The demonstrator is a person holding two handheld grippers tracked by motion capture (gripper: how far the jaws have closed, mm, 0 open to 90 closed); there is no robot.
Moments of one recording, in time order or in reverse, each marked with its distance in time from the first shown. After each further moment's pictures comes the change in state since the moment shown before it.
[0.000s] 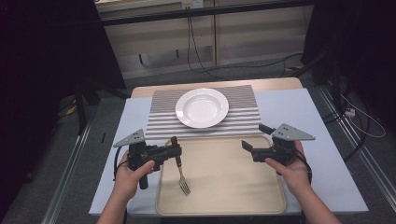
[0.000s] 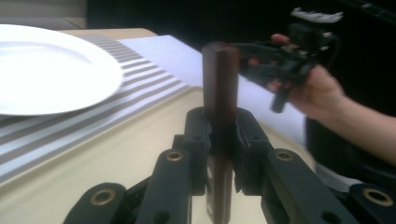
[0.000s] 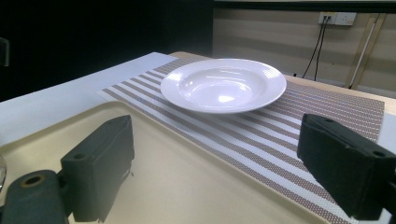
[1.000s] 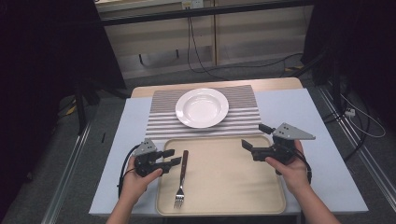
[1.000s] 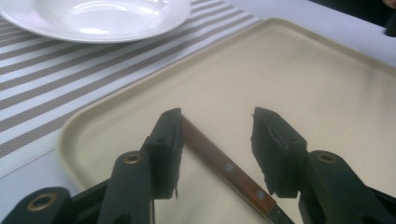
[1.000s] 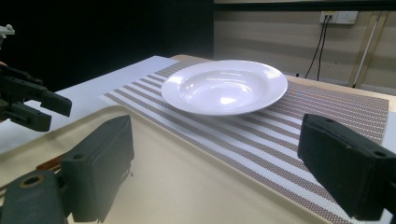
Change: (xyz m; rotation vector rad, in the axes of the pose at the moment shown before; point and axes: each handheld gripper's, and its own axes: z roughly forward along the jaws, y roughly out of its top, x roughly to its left) left arm 0.019 -0.040 0.015 0.150 0.234 0.099; right arm -0.003 -0.002 0.001 -0.013 0.006 0.028
